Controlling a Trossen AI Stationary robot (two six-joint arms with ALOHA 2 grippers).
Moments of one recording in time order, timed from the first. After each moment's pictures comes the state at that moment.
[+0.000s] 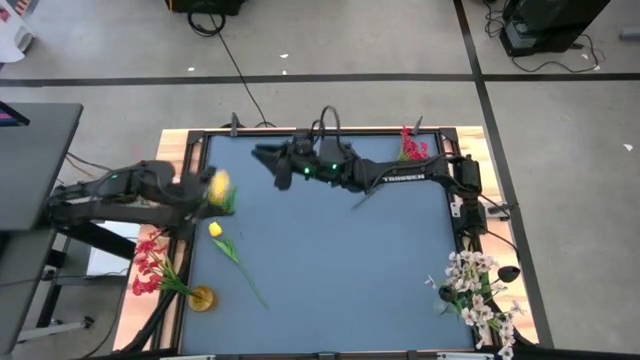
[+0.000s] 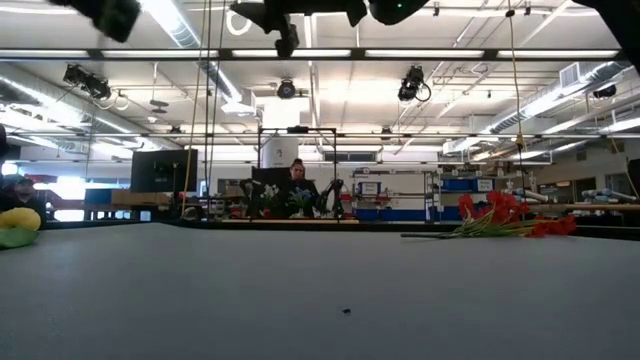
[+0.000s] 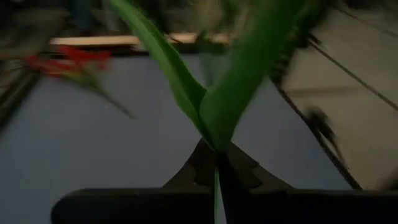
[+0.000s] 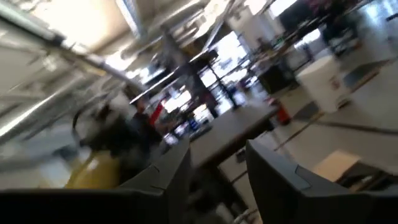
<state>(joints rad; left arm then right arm) 0.04 0.46 0.77 -0.67 0.22 0.03 -0.10 2.00 1.65 0.55 0.15 0.61</state>
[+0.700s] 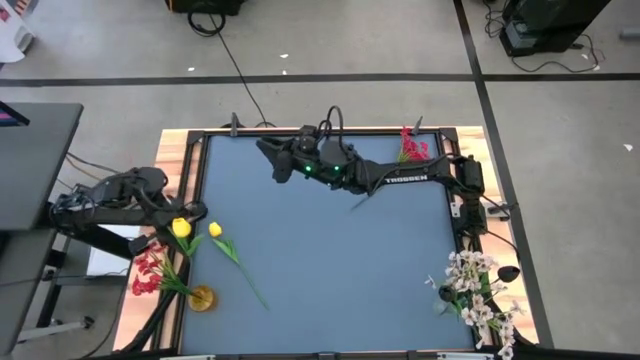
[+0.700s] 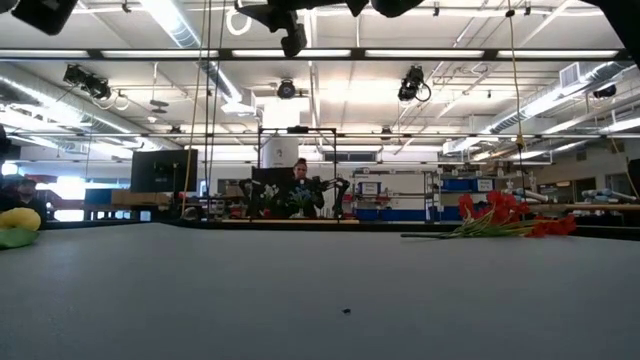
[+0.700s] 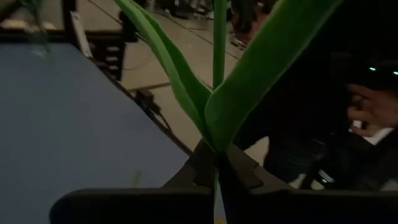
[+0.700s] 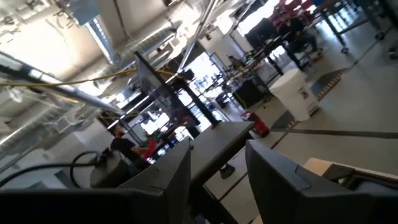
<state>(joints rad) 0.03 0.25 0.64 -0.75 0.92 -0.01 -0.08 1.98 1.65 0.54 0.33 0.65</state>
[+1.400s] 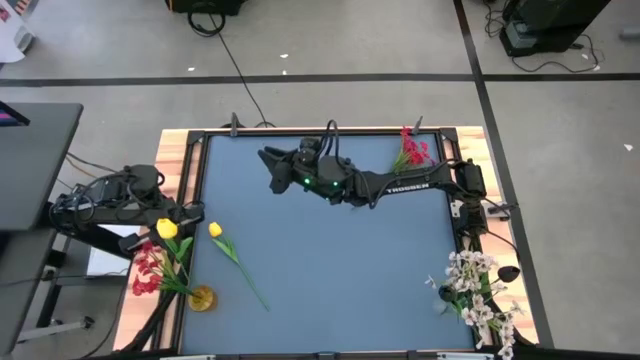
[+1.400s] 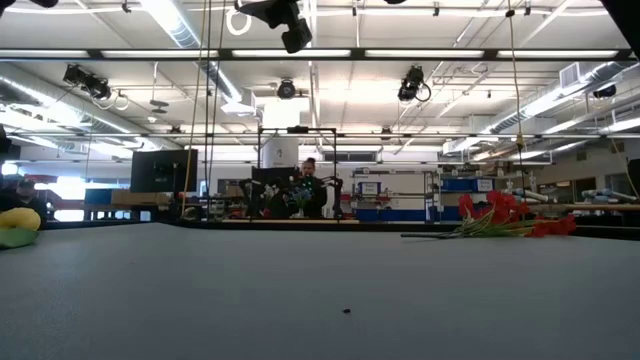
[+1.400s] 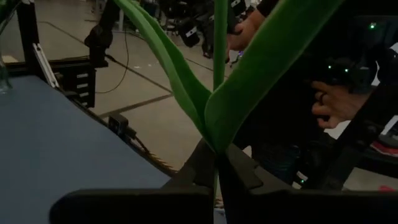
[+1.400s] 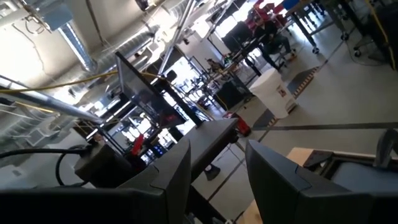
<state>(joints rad) 0.03 0.25 0.65 -0.64 1.04 -0.03 -0.01 1.98 1.65 0.49 0.50 0.68</state>
